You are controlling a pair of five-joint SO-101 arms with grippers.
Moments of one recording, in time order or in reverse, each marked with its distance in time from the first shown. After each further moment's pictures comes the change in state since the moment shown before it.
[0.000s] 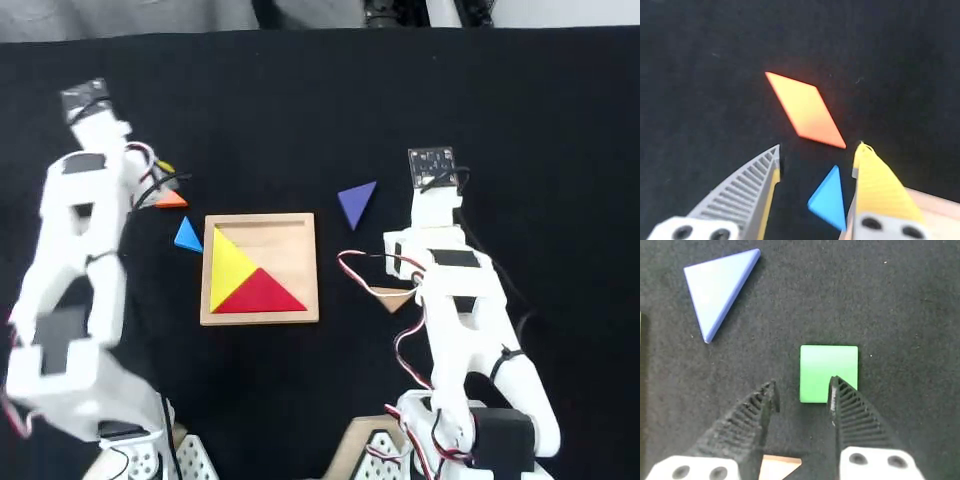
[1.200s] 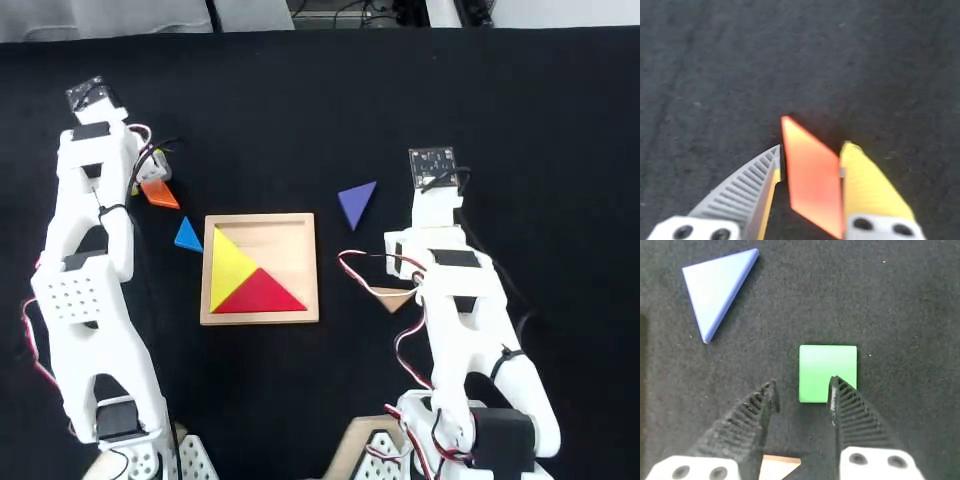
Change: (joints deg) left arm -2.3 36.7 -40.3 11.6 5.3; right arm 0.1 0.0 0.0 0.0 0.0
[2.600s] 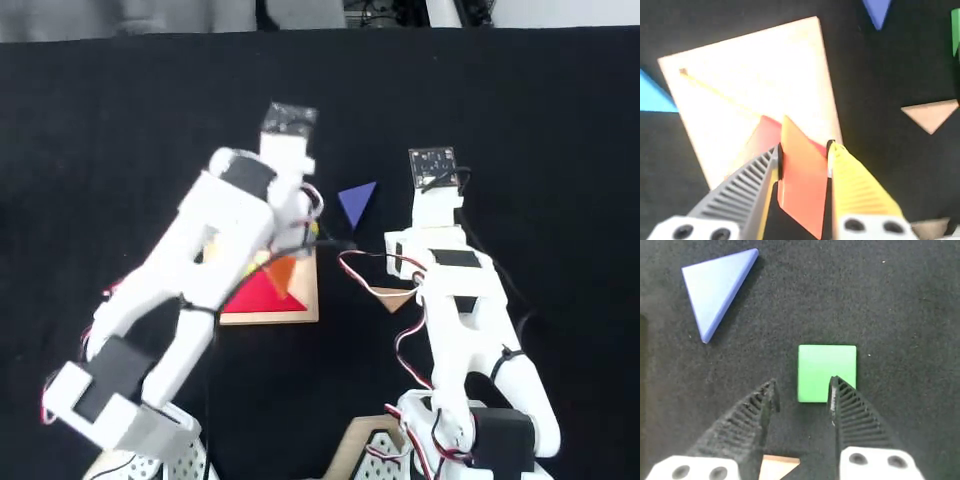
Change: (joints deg) left arm 40.4 -44.8 34.0 15.7 1.5; right arm 0.4 0.0 0.0 0.0 0.0
